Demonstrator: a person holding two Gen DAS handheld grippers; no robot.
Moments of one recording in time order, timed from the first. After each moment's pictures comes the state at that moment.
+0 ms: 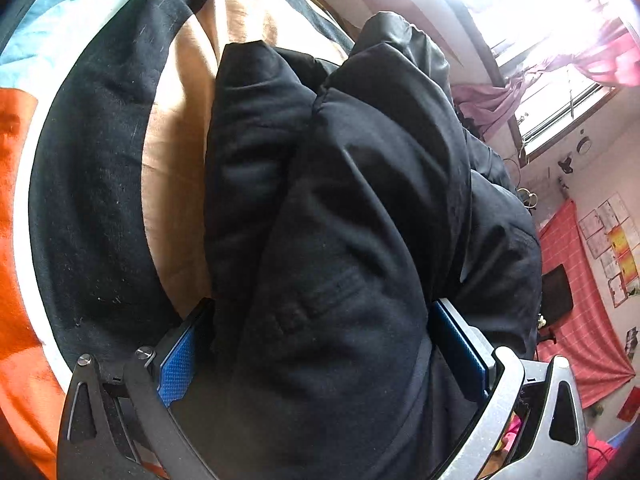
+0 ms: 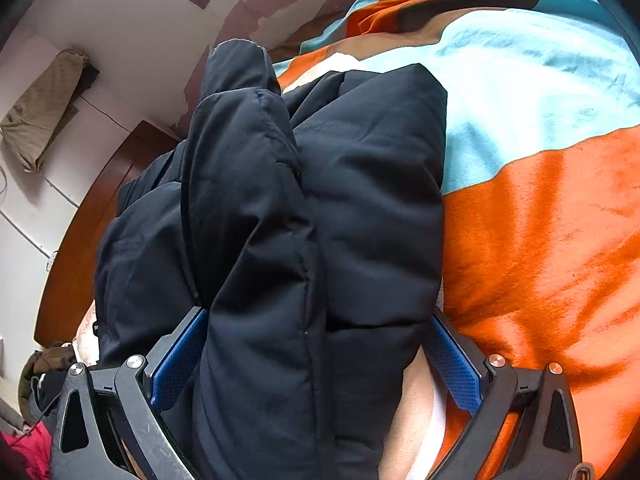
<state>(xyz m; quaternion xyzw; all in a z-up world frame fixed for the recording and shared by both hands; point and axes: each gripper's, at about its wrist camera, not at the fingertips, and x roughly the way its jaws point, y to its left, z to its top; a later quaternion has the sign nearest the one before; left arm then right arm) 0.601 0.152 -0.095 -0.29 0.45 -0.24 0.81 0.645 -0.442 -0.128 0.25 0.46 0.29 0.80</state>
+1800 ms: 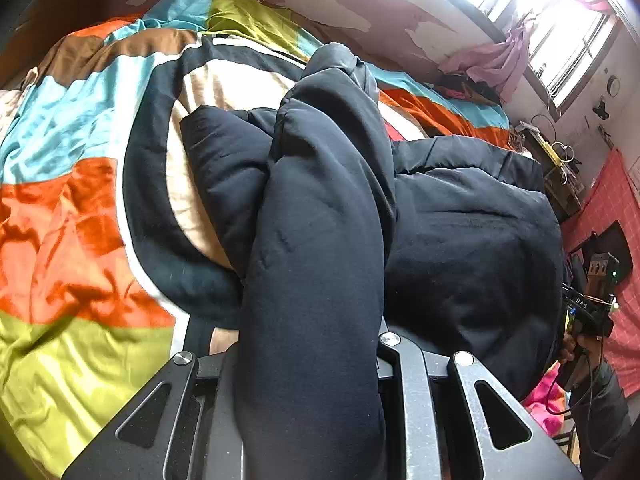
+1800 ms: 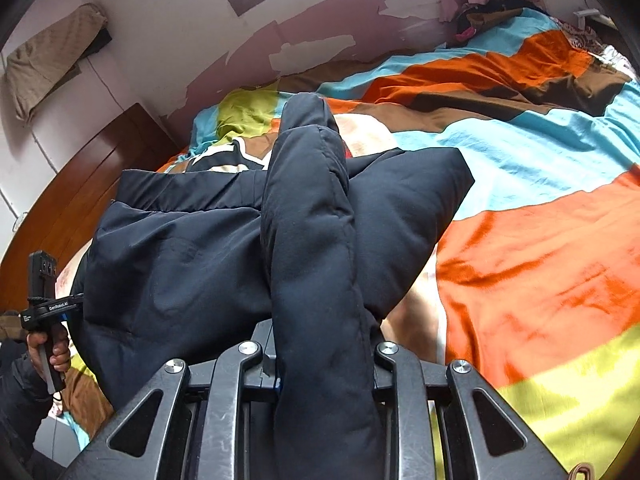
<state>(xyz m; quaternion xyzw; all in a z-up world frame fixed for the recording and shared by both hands) 0.473 0.083 0.031 -0.15 0.47 -0.14 0.86 0.526 -0.402 0.004 0.13 0.42 0.21 0.87</state>
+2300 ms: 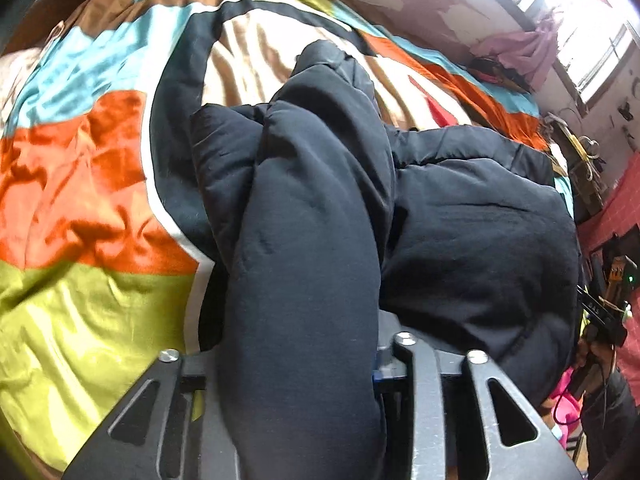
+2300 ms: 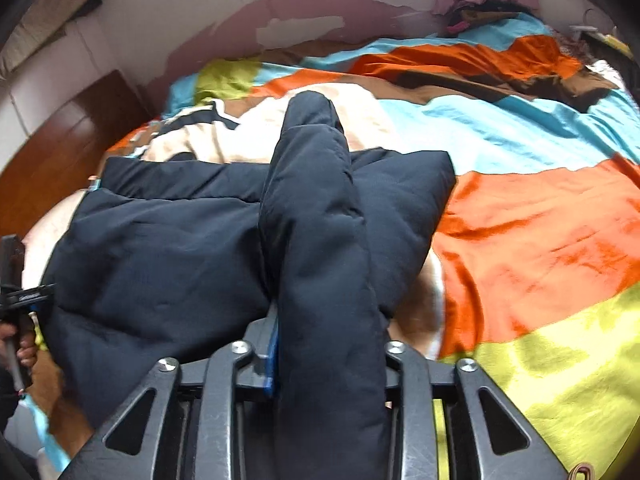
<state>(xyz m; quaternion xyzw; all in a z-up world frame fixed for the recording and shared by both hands) 0.459 0.091 -0.029 -0.16 0.50 -0.10 0.84 0.510 -0.376 -0.040 0.07 0.45 0.16 0.88</state>
